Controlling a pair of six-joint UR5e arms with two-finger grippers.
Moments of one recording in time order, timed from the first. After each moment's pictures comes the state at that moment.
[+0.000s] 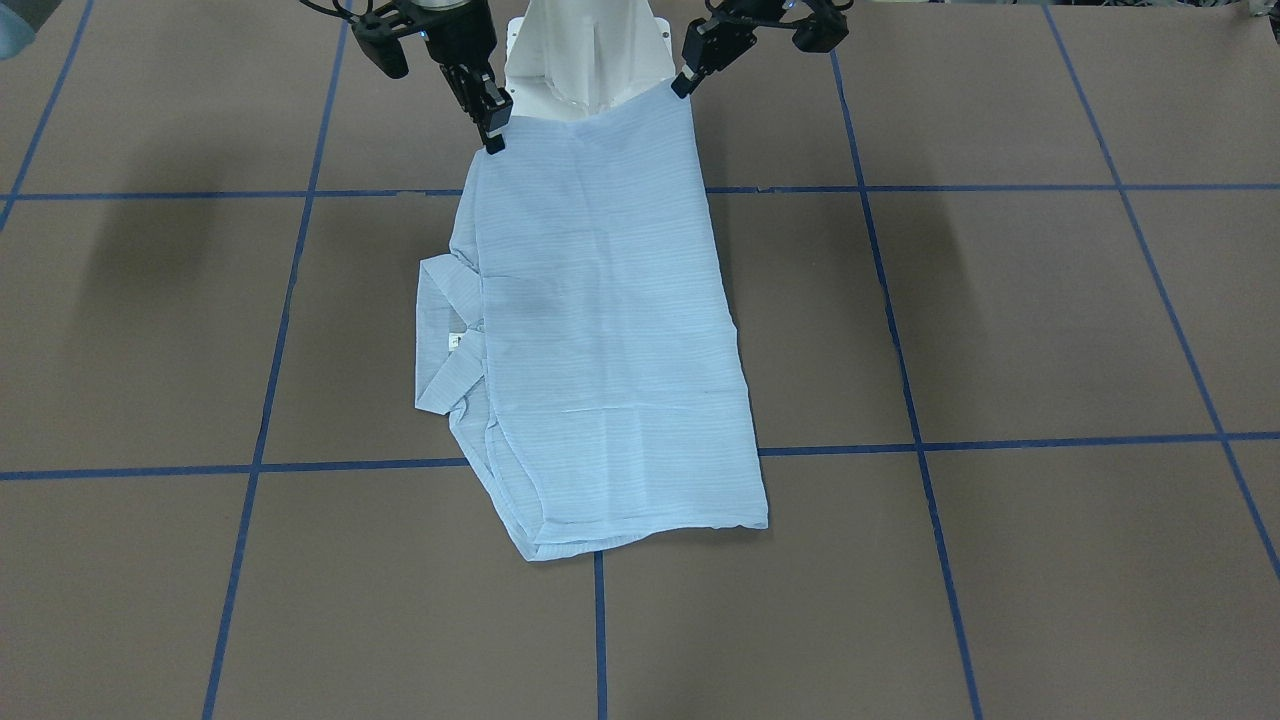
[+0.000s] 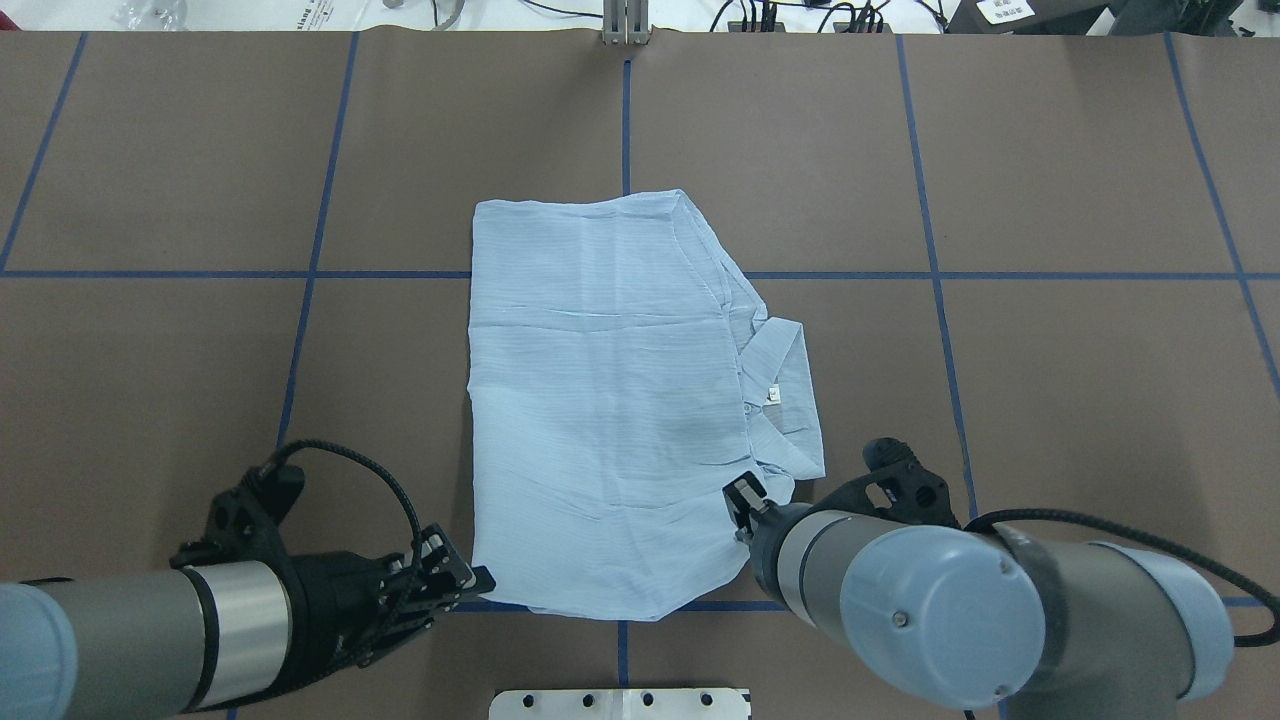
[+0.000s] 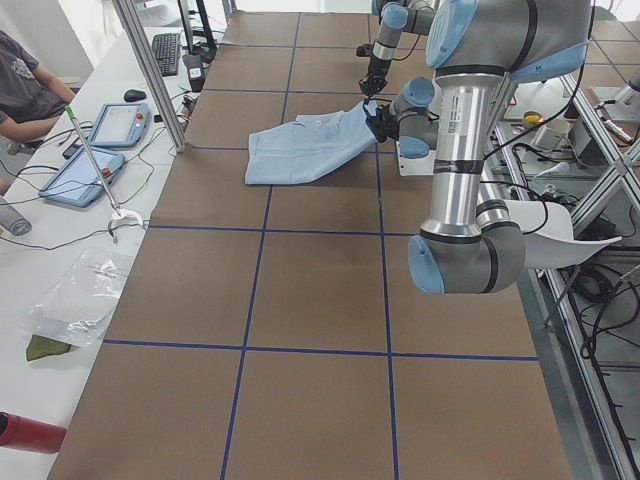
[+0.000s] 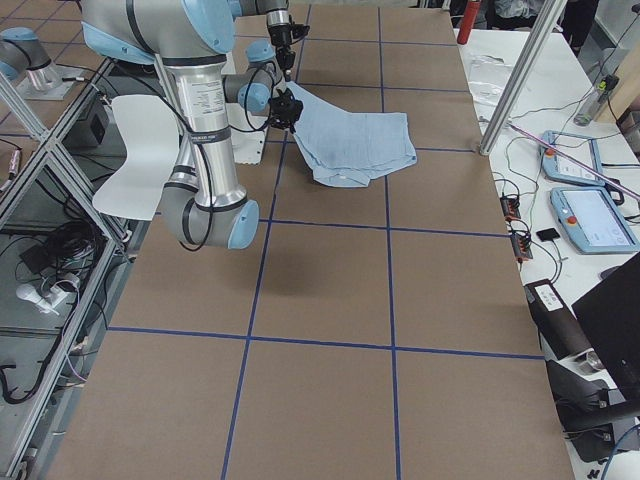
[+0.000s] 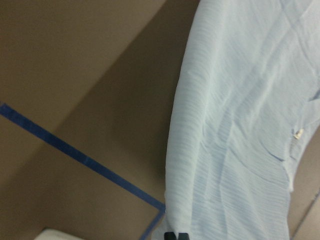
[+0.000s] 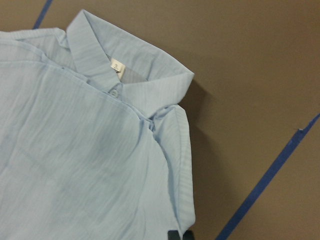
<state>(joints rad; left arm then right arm) -0.18 -1.69 -2.31 -2.12 -1.54 -2.19 0.20 -1.19 2.26 -1.71 1.47 2.44</state>
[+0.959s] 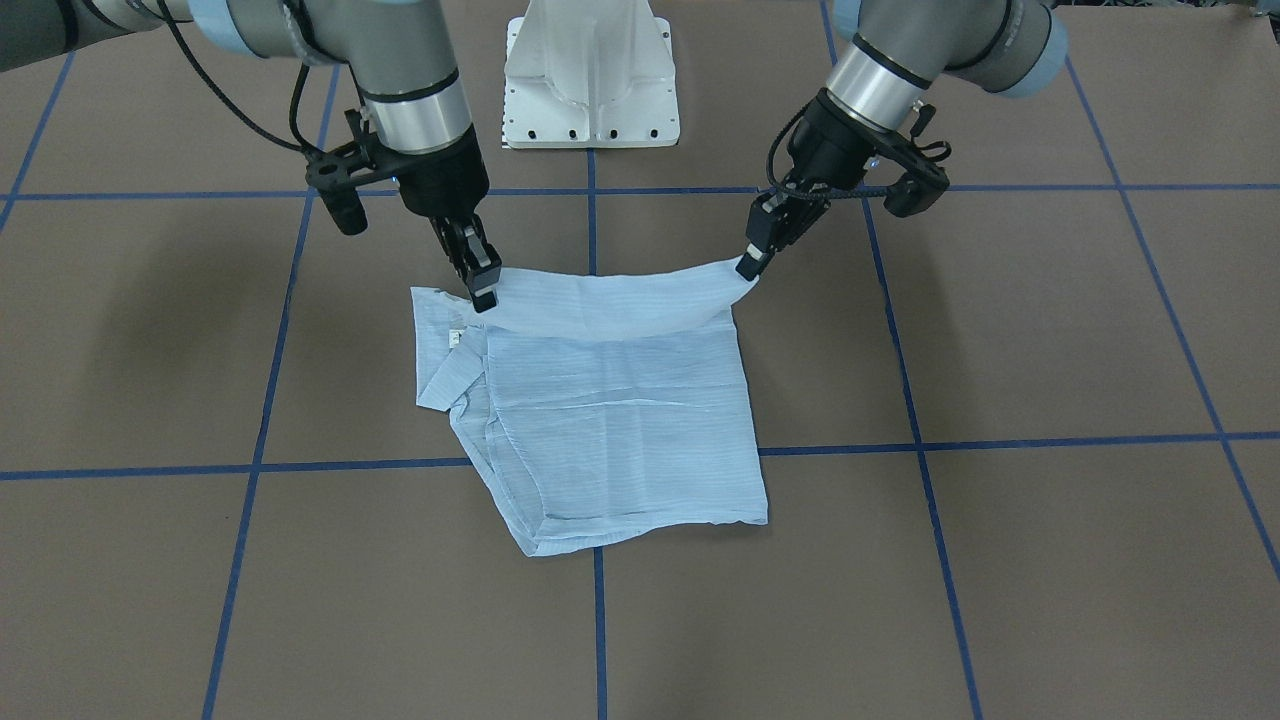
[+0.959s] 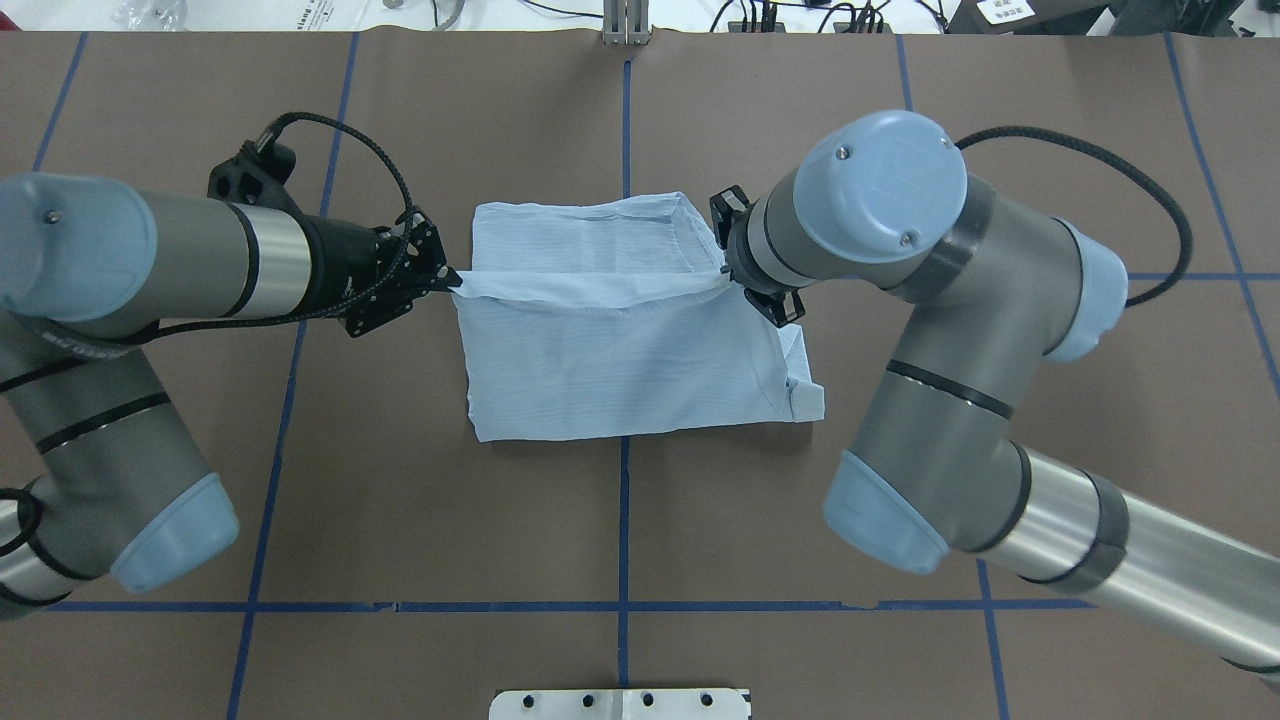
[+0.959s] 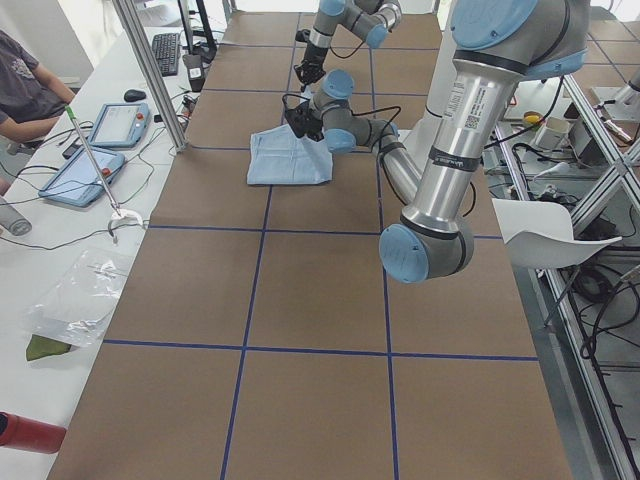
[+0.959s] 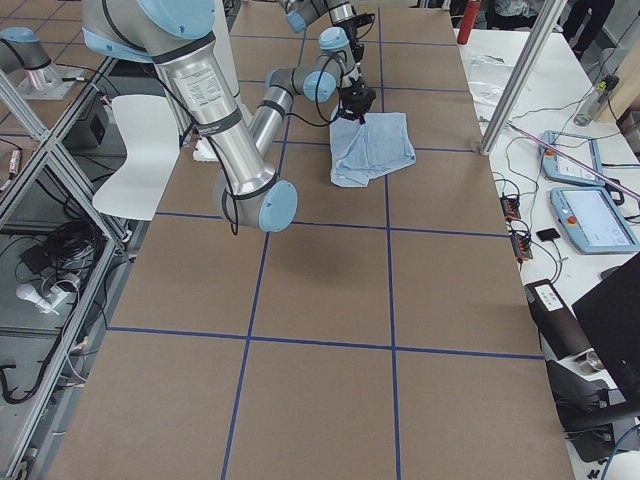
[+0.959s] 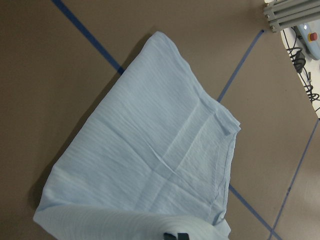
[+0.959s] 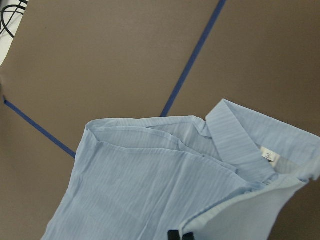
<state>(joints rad) -0.69 -1.96 -1.91 -2.11 -1.83 -1.95 0.63 -0.92 1.83 -1.57 1.73 2.21</state>
